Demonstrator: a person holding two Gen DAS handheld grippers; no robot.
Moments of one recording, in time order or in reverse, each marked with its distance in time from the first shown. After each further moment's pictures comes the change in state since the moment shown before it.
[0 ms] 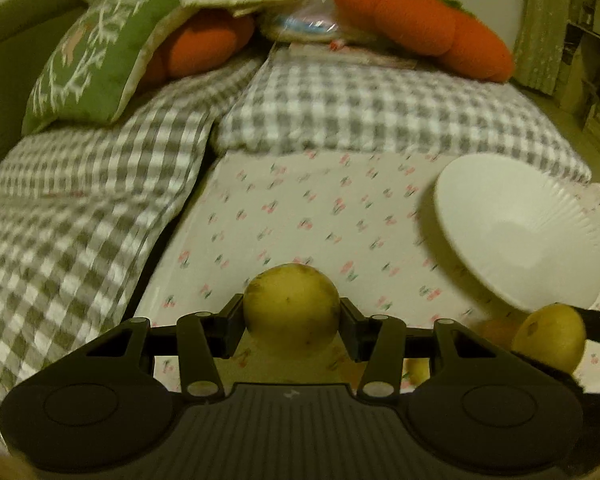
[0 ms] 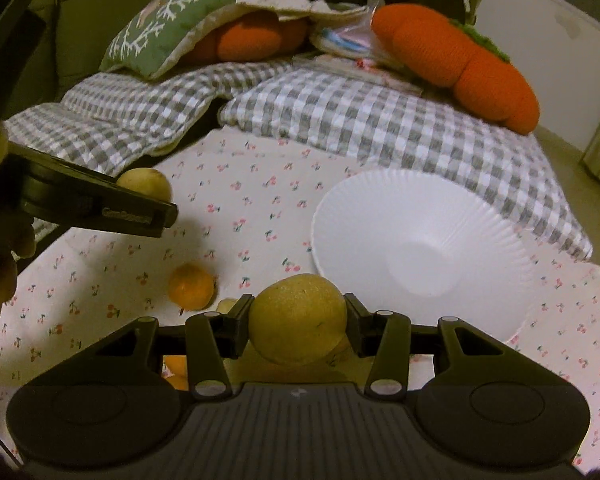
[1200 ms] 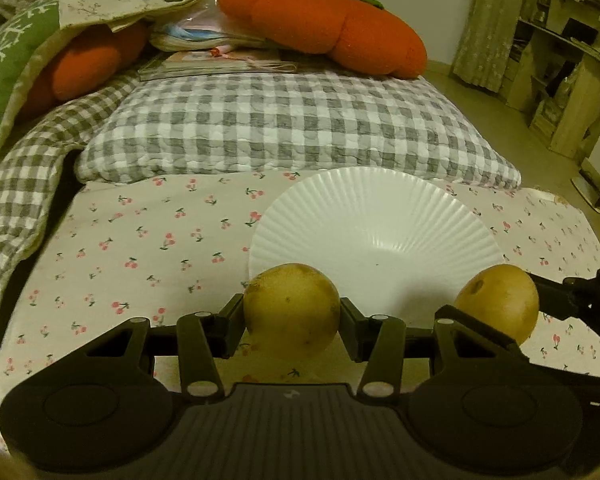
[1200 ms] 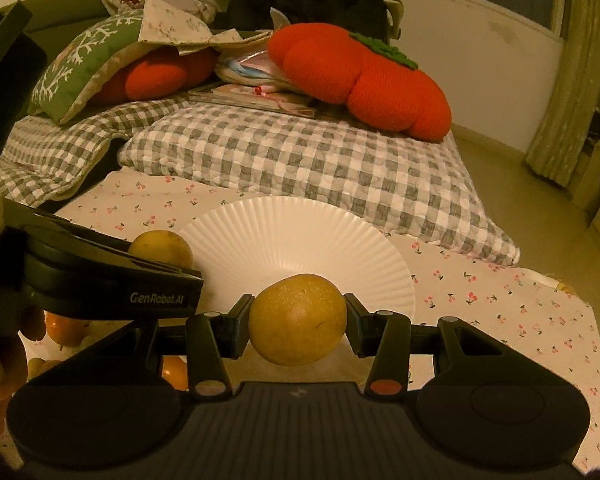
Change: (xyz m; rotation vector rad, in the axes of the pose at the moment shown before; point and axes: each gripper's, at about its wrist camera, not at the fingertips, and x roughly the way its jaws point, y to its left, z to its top) left arm 0.028 -0.109 0.029 0.029 0.011 -0.175; right arm 0.006 -0.079 -0.005 0.075 -0.093 -0.156
